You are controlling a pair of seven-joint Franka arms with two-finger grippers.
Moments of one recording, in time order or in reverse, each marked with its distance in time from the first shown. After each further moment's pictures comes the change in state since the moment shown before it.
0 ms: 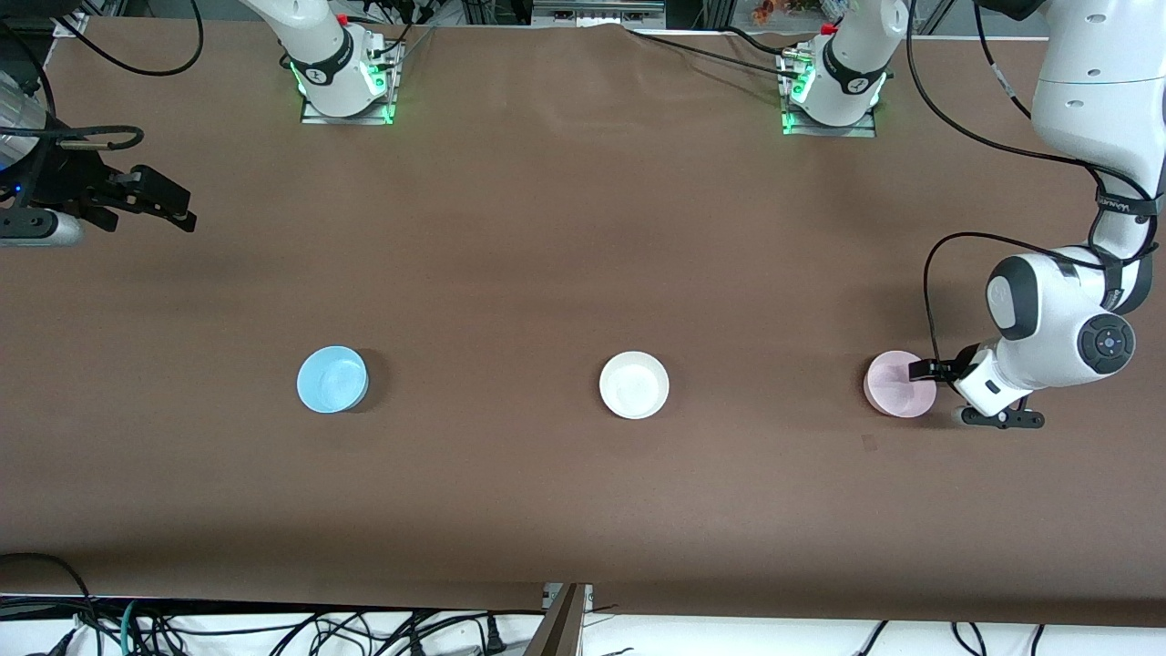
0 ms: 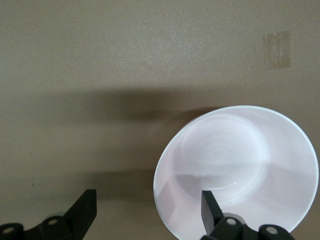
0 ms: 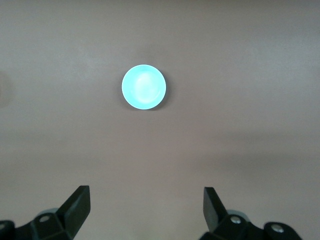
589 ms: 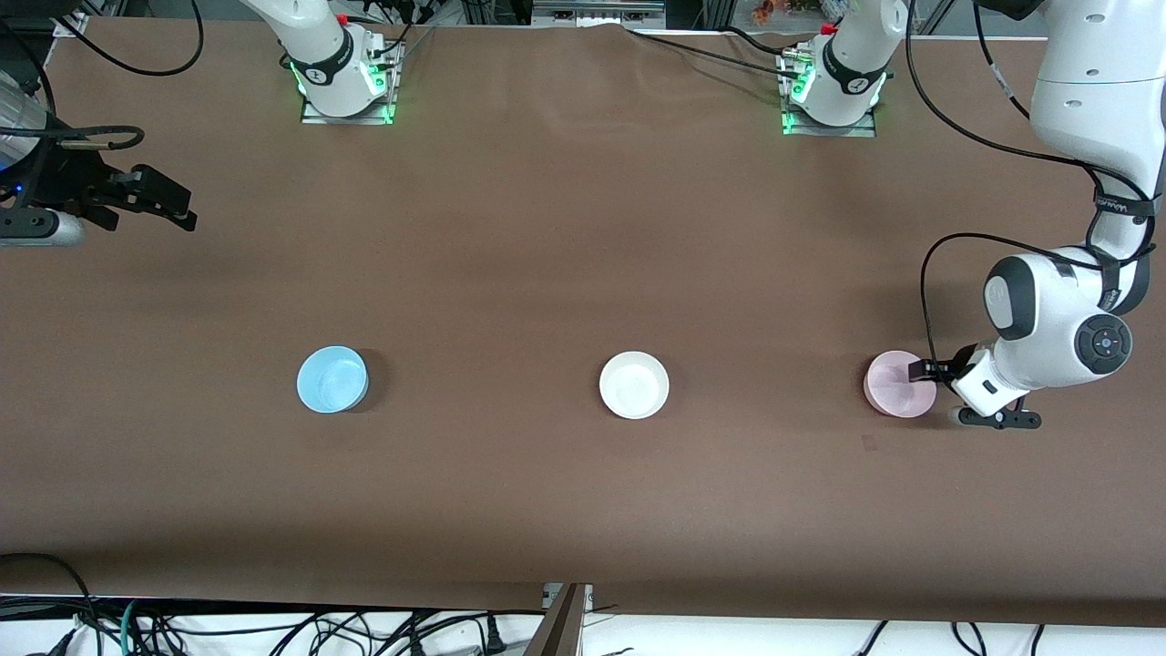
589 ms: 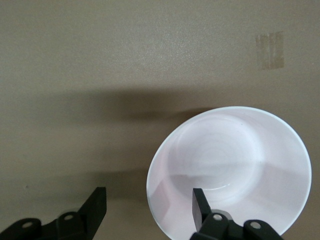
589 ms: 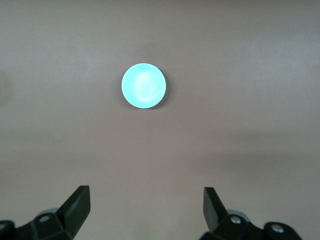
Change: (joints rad) left arm 0.000 0.000 -0.008 0.000 0.000 0.001 0.000; right arm 0.000 0.000 0.000 0.000 0.000 -0.005 0.000
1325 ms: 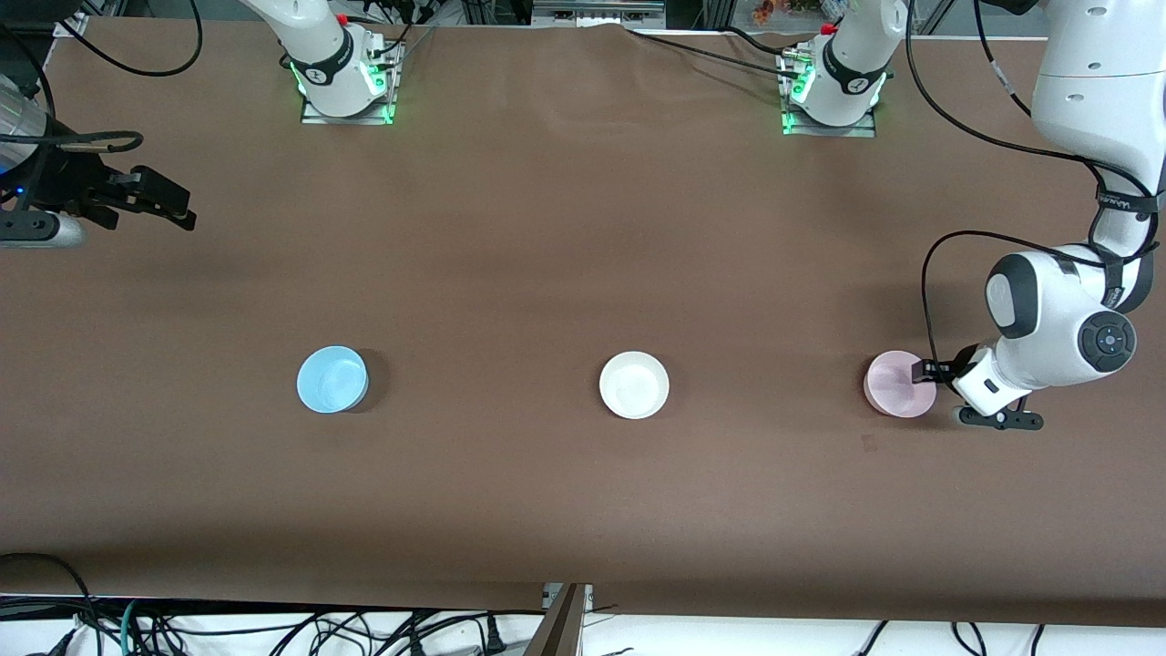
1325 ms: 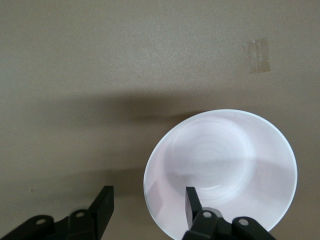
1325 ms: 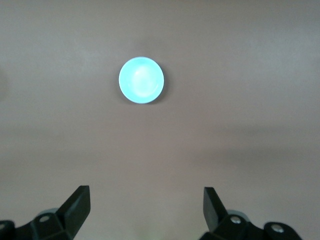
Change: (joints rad) left arm -0.002 -0.014 -0.002 0.000 0.000 0.000 0.029; right arm -0.003 0.001 -0.004 -0.011 0.000 -0.028 0.000
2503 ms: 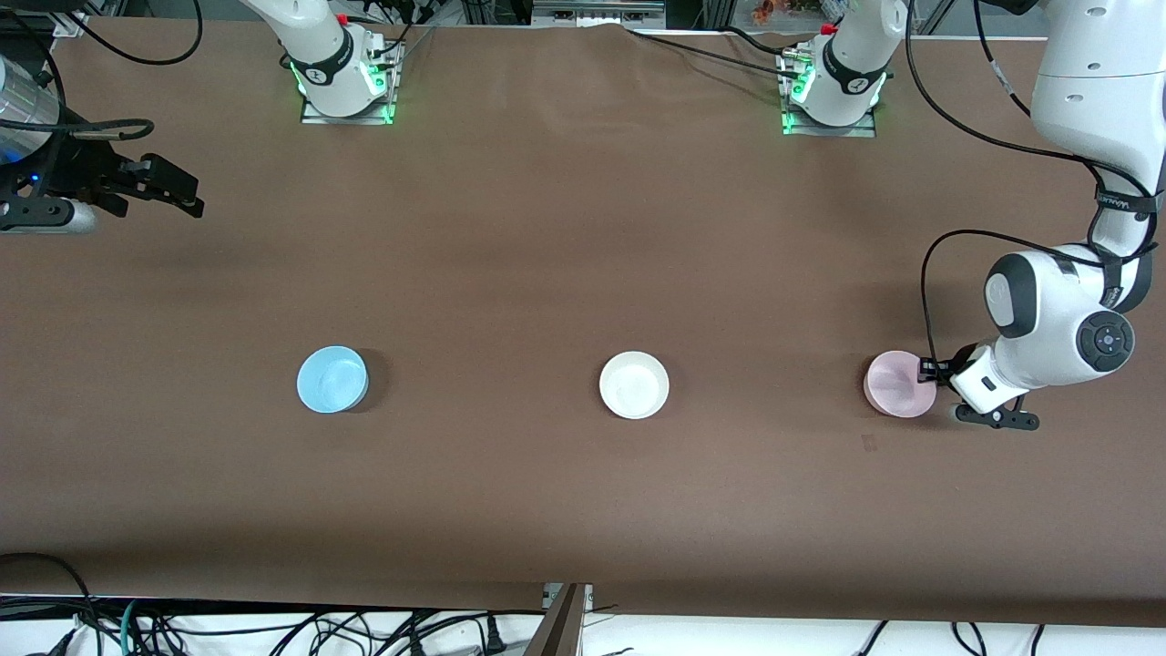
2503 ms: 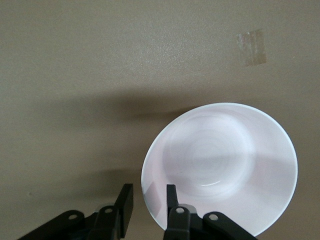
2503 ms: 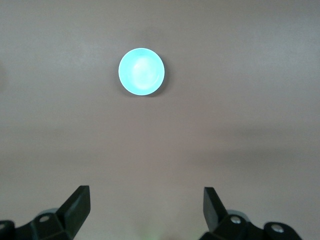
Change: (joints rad) left arm 0.000 0.000 0.000 -0.005 0.000 0.000 0.037; right arm 0.000 -0.056 0.002 -0.080 0.000 0.034 -0.001
